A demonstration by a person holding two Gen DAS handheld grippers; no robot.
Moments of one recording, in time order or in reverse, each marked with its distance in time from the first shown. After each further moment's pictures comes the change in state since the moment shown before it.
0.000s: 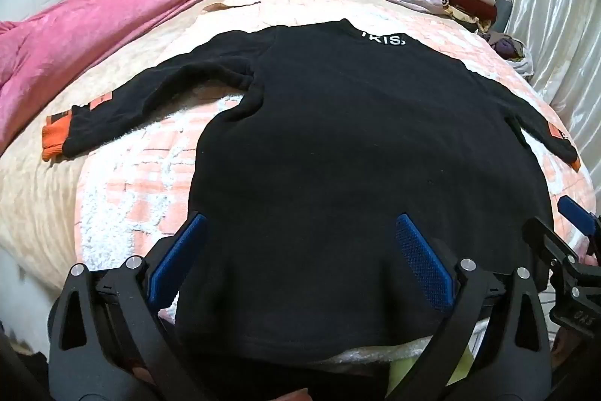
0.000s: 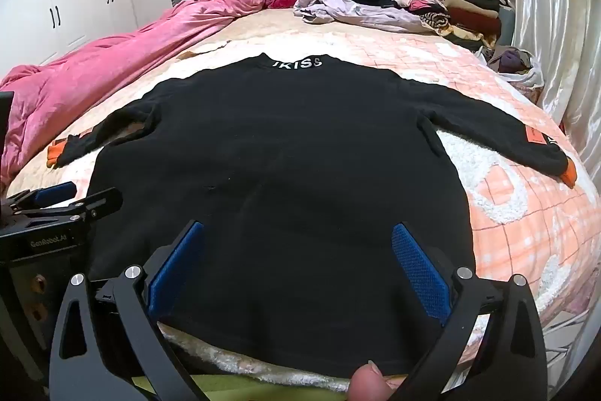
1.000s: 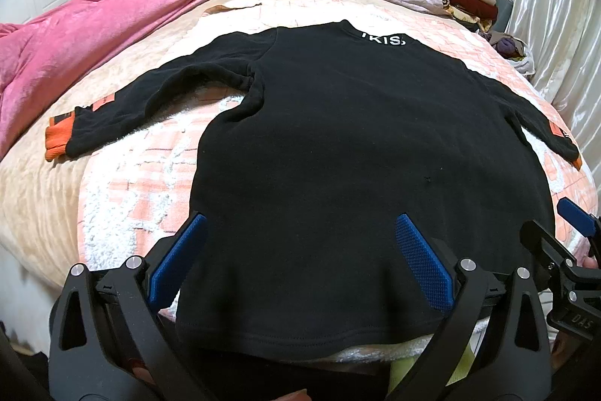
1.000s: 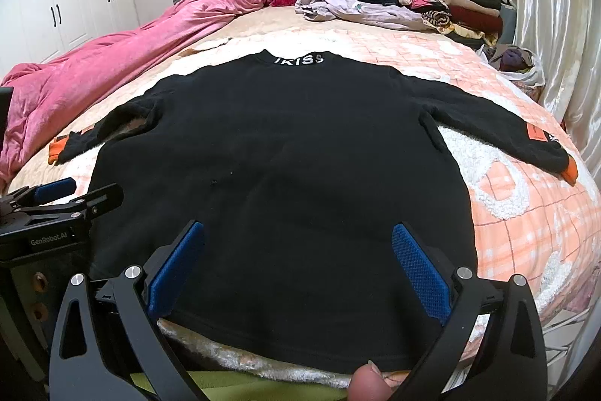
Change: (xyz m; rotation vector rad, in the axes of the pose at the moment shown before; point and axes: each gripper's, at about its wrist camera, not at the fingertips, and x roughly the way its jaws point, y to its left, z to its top) left arm -0.002 -0.002 -0.001 0.008 -0.003 0.013; right arm -0.001 0.003 -0.004 0.006 0.003 0.011
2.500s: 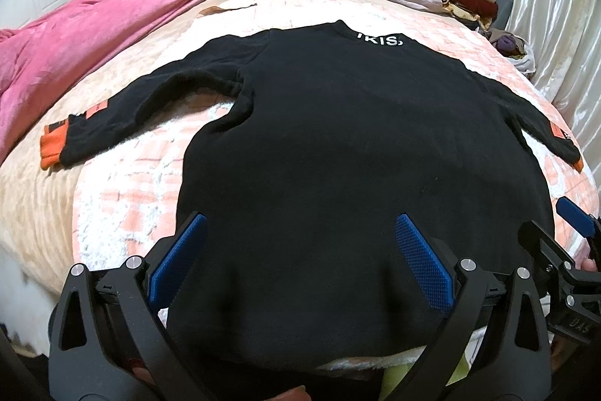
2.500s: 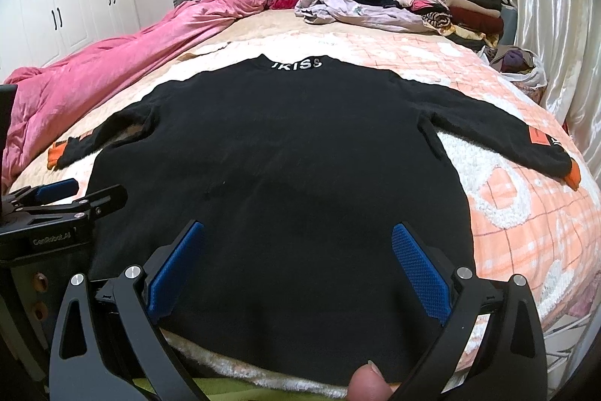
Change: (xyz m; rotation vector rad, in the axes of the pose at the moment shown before) left arm 0.007 -0.011 0.012 0.010 0.005 0.003; right arm 0.004 -0.010 0.008 0.002 -0.013 0.008
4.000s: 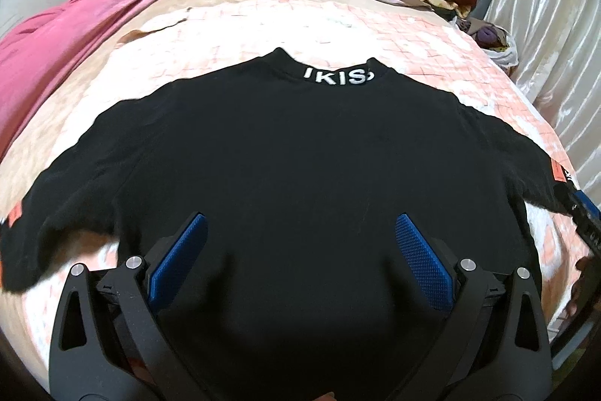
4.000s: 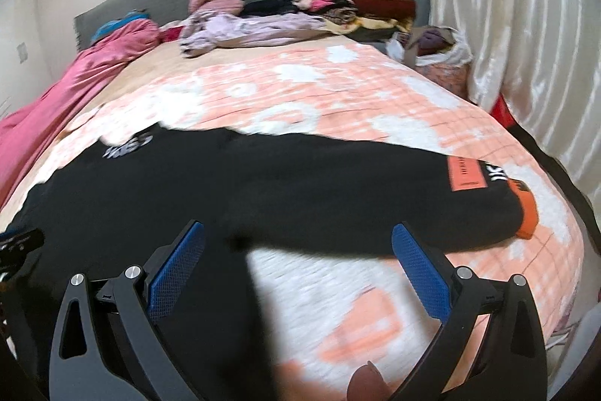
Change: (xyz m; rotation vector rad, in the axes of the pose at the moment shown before) left arm 0.101 -0.060 0.125 0.067 0.061 -0.116; right arm 0.064 -0.175 0.087 0.232 -0.049 -0.285
